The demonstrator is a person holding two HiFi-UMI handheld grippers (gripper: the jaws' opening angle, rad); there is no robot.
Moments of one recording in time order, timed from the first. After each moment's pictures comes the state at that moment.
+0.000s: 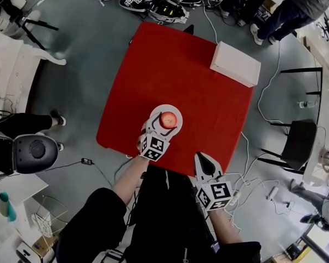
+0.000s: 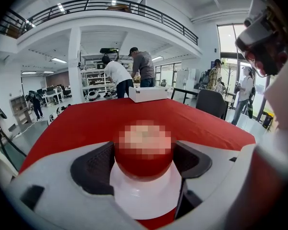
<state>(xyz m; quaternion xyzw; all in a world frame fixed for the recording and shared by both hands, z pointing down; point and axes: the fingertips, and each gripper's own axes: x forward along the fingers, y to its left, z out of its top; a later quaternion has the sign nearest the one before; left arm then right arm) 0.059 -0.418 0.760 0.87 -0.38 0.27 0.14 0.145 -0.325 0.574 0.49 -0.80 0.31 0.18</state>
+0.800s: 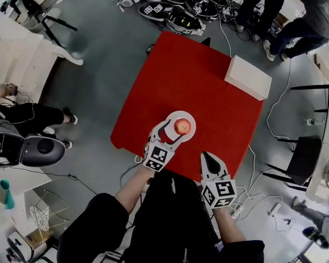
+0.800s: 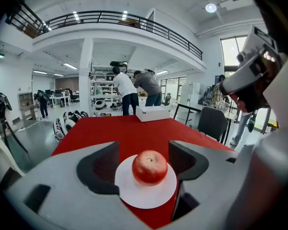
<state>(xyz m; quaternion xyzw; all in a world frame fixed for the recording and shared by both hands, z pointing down) 0.035 -0.413 0.675 0.88 -0.41 0.19 0.13 0.127 -0.342 0.568 0.46 -0.82 0.29 0.17</state>
